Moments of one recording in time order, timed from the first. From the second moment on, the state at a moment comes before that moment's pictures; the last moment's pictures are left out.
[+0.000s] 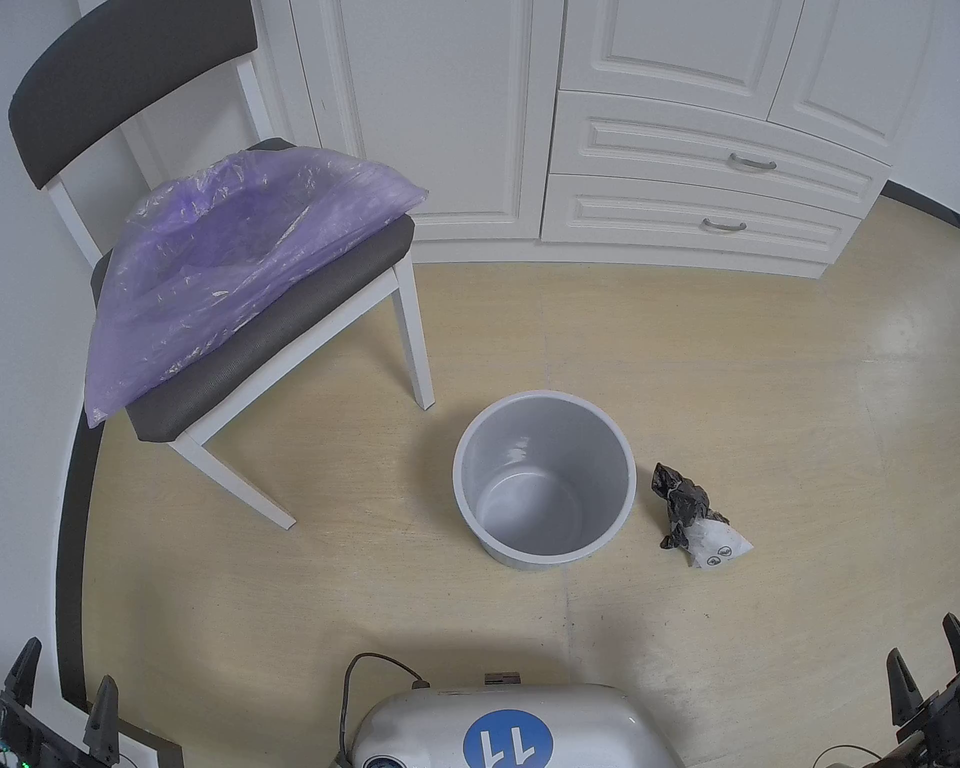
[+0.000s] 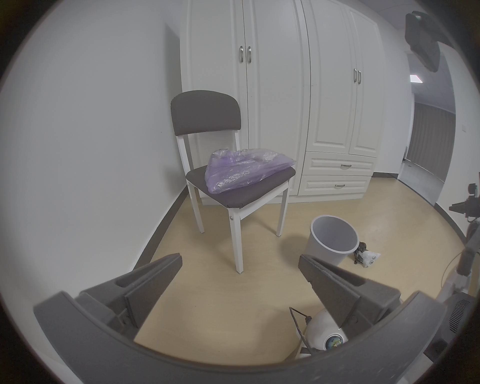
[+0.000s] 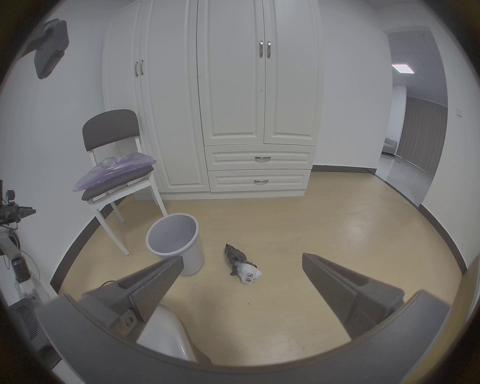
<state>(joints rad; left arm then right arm) 0.00 0.02 -0.02 0.00 0.01 0.02 0.00 0.02 -0.02 0.00 -0.01 0.00</state>
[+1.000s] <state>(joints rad) 0.00 0.02 -0.02 0.00 0.01 0.02 0.00 0.02 -0.02 0.00 -0.02 0.02</state>
